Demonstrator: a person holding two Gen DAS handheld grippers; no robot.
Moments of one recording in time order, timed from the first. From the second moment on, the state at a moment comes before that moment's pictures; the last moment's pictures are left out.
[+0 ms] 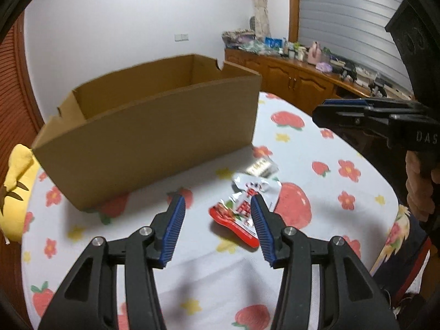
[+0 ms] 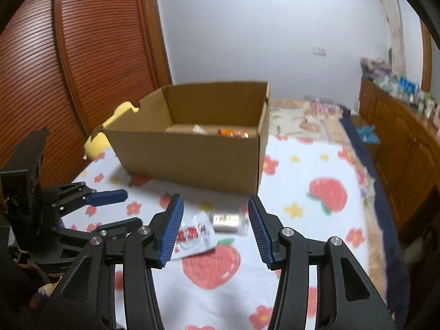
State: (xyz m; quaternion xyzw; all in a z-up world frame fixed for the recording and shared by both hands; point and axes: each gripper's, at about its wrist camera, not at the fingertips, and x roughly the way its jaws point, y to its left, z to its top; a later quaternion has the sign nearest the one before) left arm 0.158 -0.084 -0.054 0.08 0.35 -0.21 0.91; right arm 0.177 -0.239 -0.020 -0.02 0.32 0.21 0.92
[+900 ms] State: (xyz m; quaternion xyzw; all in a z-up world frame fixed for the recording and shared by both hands) left arm 0.188 -0.119 -0.091 0.12 0.39 -0.26 0.88; right arm 0.179 -0.257 -0.102 0.00 0.37 0.18 0.91
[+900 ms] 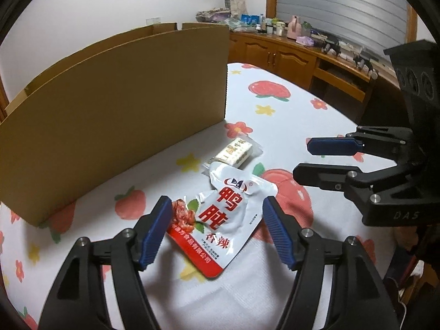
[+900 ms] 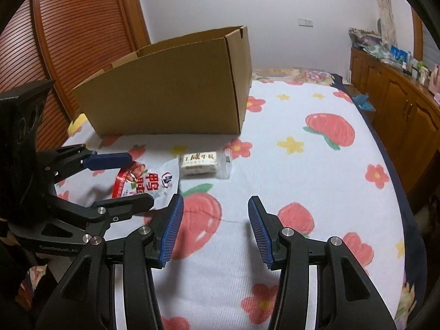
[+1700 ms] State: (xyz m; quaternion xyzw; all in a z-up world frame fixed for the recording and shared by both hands) left arm 0.190 -0.105 -0.100 0.14 0.40 -0.25 0.87; right arm 0.236 -0.226 -0.090 -0.03 0.38 0.19 0.90
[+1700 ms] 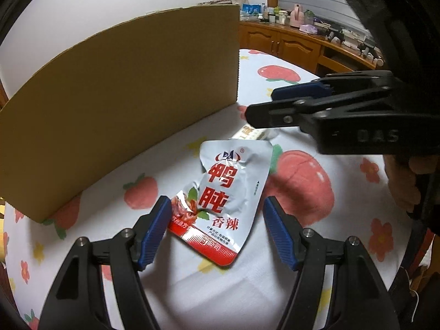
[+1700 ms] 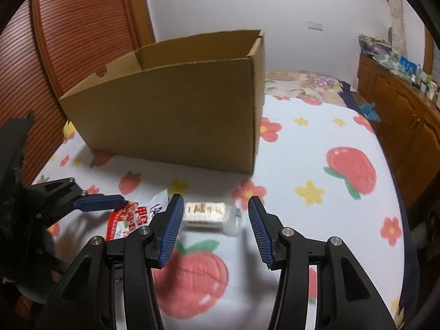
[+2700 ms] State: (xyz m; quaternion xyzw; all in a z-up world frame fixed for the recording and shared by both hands) left arm 0.204 -0.080 -0.099 0.11 0.42 -0.21 0.88; right arm 0.248 -0.208 -0.114 -0.07 0.41 0.18 0.89
